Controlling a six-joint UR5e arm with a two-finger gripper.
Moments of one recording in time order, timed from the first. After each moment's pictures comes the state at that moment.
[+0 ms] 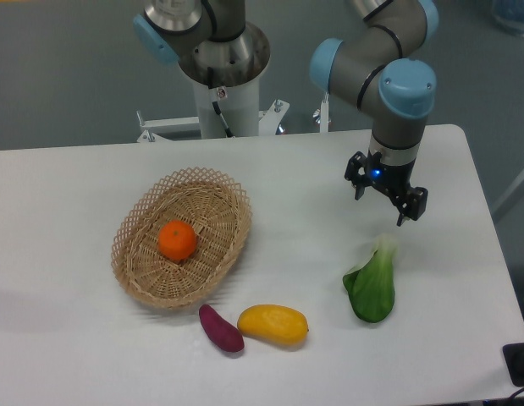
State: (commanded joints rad) arm 2.75 -1.85 -1.83 -0.89 1.52 1.52
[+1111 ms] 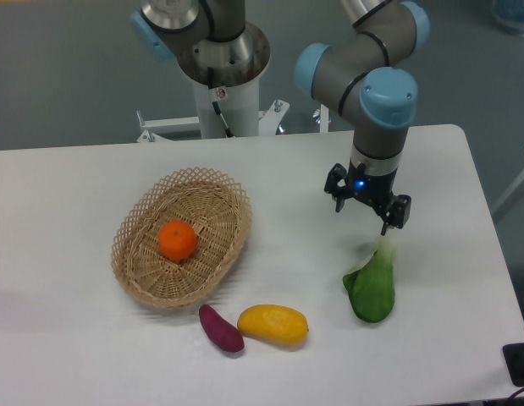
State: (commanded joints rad) arm 2.63 -1.85 -1.81 -0.90 1.50 1.15
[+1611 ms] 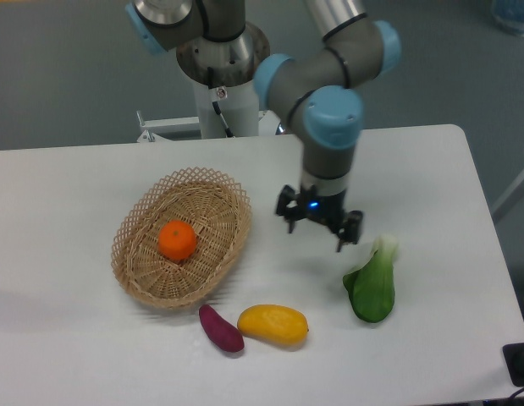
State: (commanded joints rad) arm 2.40 -1.84 -1.82 -0.90 1.49 0.87
